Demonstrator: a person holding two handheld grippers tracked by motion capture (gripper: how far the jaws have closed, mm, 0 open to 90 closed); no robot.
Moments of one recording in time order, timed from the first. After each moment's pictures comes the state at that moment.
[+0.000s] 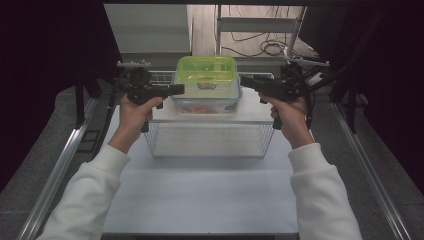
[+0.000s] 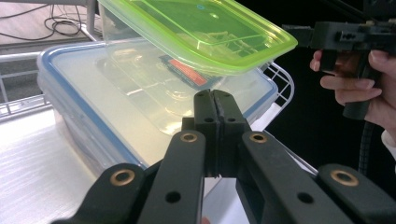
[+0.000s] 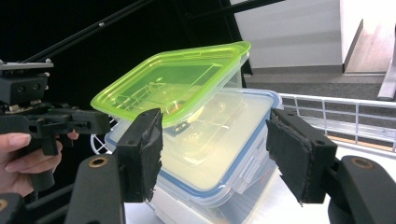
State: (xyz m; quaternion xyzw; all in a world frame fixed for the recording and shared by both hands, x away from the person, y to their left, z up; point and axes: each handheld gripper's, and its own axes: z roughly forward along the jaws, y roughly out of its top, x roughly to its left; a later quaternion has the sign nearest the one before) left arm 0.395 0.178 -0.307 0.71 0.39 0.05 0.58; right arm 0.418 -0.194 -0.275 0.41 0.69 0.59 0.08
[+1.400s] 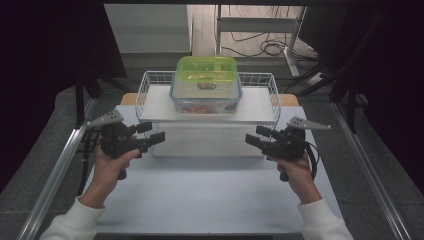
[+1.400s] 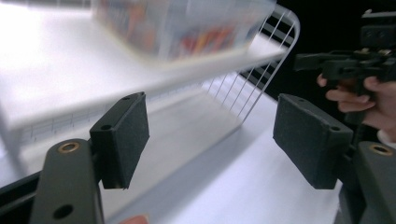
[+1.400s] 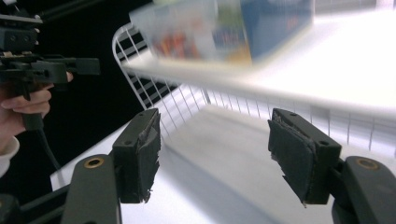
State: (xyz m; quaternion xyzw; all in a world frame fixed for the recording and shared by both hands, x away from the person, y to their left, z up) left arm 0.287 0.218 -0.382 0.71 0.41 0.11 0.57; right arm 0.336 -0.230 -0.381 0.35 0.72 0.59 0.07
